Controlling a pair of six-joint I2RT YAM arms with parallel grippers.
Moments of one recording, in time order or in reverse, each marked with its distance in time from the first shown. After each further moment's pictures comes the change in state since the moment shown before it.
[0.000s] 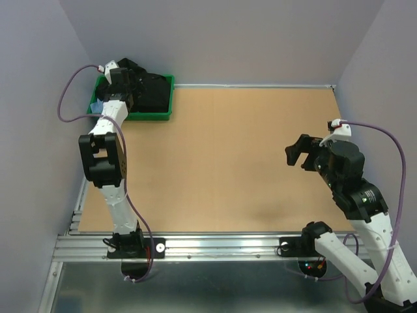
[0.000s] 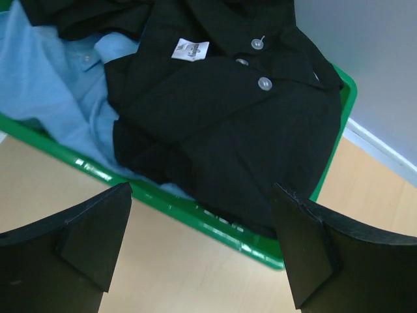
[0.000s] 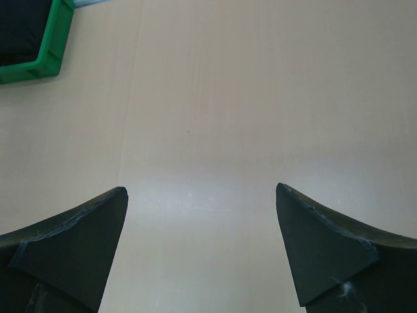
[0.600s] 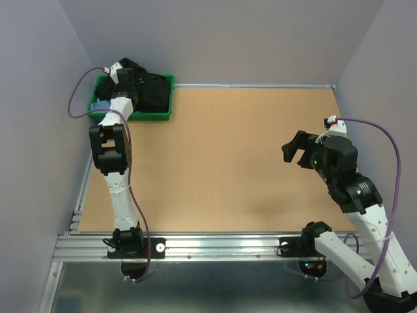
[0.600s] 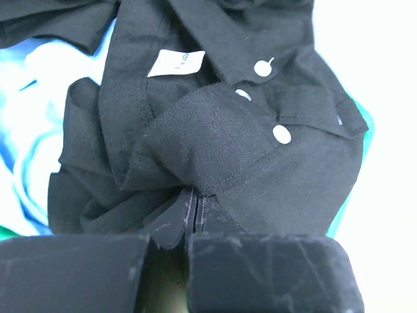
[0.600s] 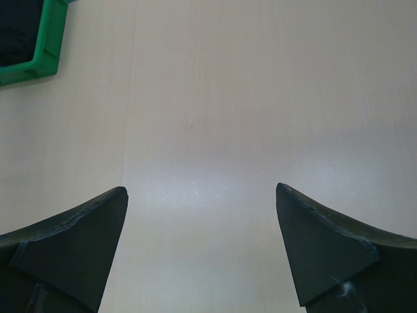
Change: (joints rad) left arm 0.000 0.317 0.270 0.023 0.010 -0.084; right arm 0.000 0.057 -0.002 0.015 -0.001 0.062
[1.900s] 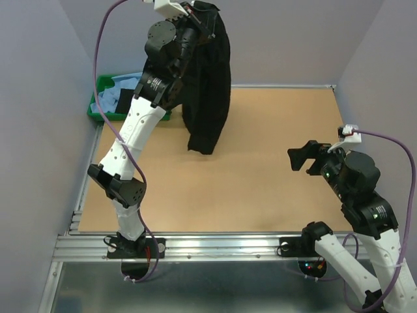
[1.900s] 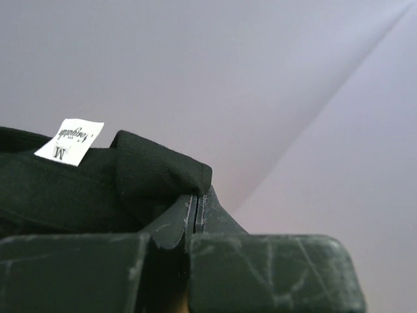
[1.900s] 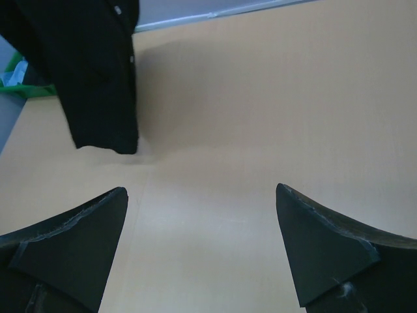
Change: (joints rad) left arm -0.595 -0.458 0.363 0.076 0.012 0.022; right arm 0.000 -0.158 0.006 0.007 -0.072 -0.073
